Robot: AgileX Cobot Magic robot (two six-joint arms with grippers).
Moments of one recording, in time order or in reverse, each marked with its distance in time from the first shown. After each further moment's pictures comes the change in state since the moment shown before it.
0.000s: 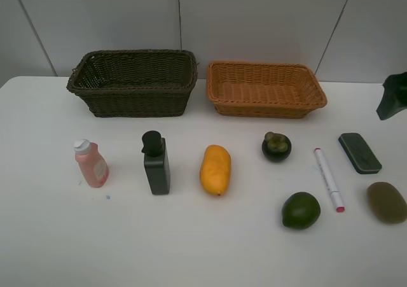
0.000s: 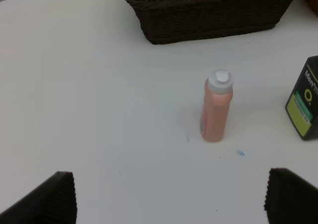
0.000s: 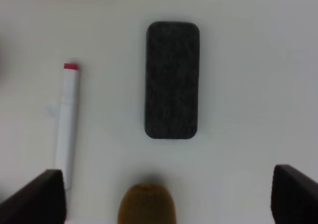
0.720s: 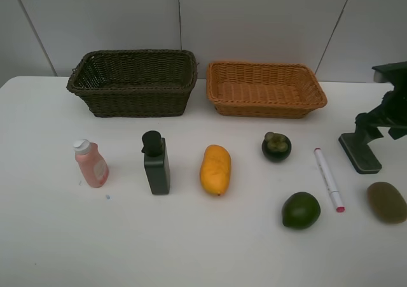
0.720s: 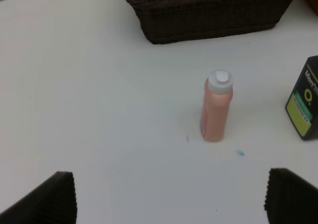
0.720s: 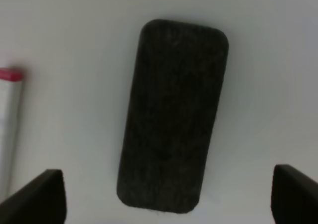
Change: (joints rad) left arm 0.000 0.000 0.000 0.000 0.000 0.000; right arm -0.051 0.315 -0.002 0.022 -0.205 -0.180
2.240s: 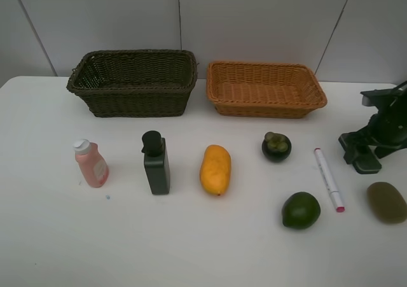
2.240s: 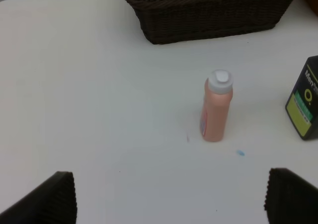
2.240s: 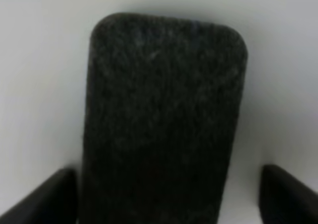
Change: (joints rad) left arm 0.000 -0.001 0.000 0.000 0.000 0.000; right arm -0.031 0.188 -0.010 0.038 -0.114 -0.022
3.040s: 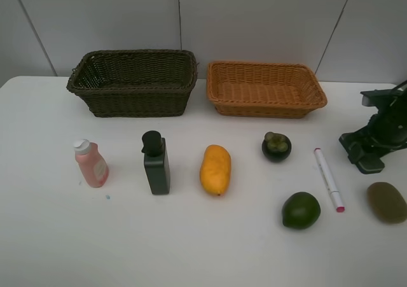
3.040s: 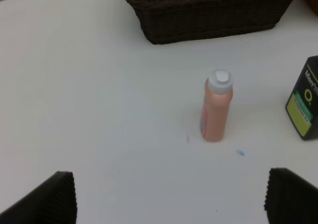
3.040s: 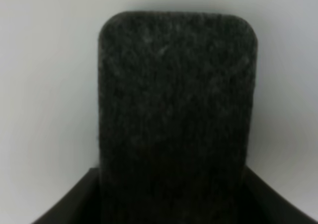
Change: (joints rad) left arm 0.000 0.000 0.000 0.000 0.000 0.000; right arm 0.000 -0.010 0.000 0.012 0.018 0.000
